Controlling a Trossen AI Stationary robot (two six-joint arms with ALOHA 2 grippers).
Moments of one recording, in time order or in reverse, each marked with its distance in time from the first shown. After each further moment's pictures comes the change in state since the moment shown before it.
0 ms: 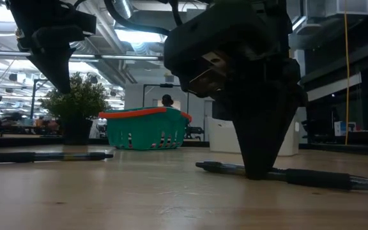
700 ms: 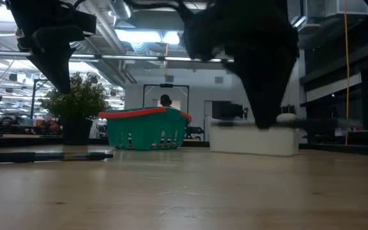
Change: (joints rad) left arm 0.000 0.000 0.000 0.002 0.000 0.000; right arm -0.004 0.016 0.272 -0.431 0.178 -0.059
